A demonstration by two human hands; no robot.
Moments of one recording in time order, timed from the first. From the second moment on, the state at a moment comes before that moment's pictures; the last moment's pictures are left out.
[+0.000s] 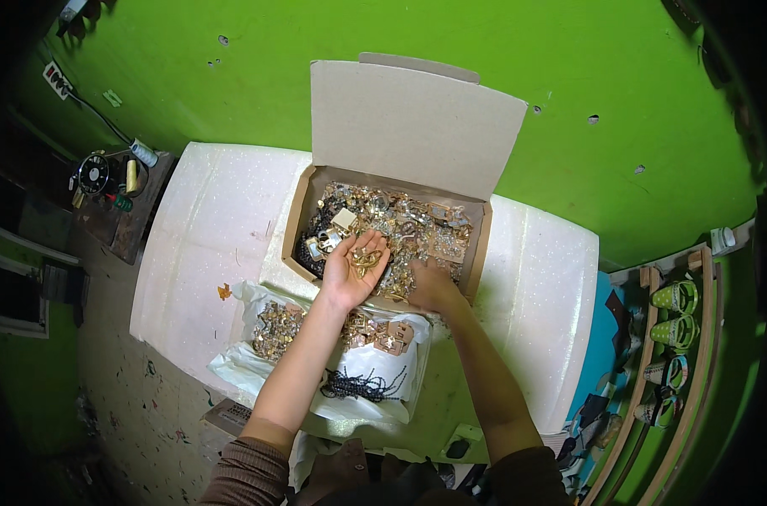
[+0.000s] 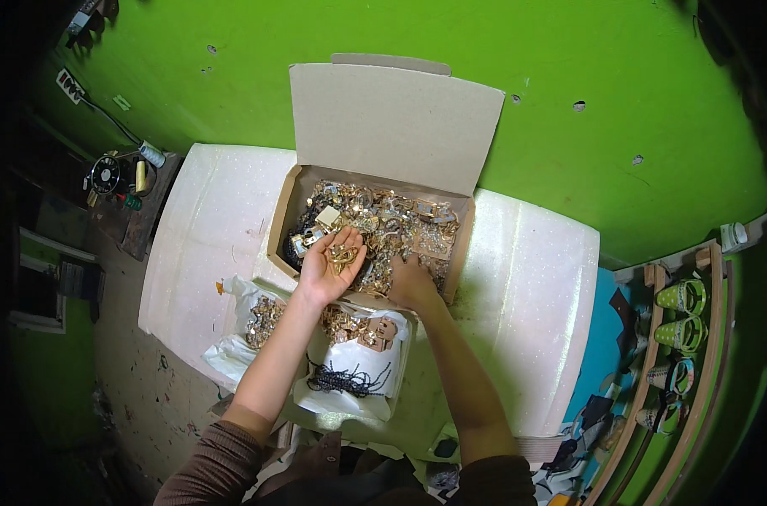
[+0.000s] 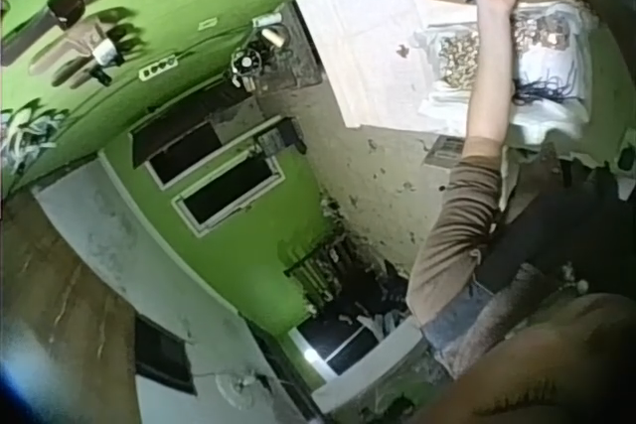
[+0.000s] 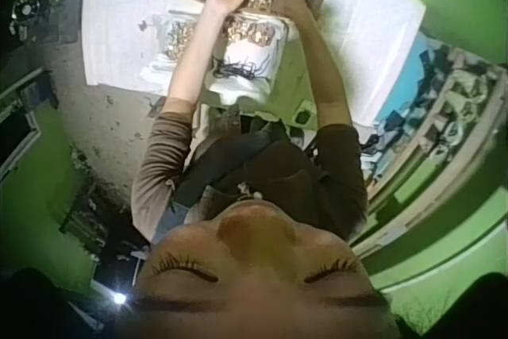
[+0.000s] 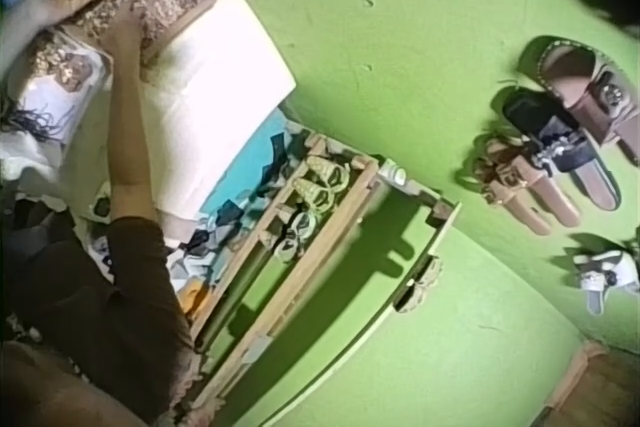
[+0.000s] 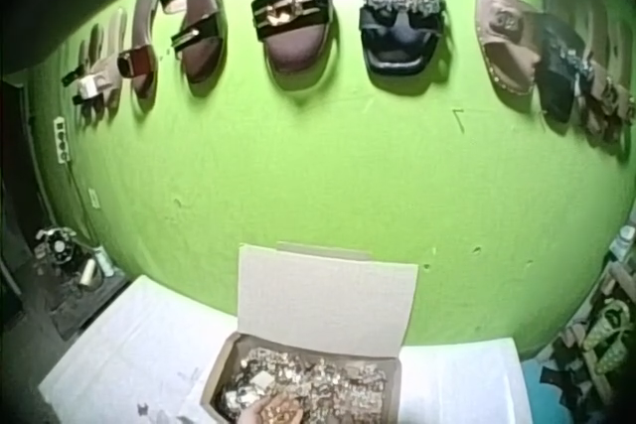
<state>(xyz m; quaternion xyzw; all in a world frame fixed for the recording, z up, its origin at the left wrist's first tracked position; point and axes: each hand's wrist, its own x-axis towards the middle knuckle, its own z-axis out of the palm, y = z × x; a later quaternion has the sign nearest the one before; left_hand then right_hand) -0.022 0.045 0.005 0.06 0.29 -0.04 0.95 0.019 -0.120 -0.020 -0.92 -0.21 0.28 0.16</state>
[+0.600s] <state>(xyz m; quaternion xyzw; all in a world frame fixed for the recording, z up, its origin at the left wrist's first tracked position) -0.021 0.043 0.011 0.09 0.29 -0.04 0.95 0.035 -0.137 -0.031 -0.83 -0.29 0.36 0.31</state>
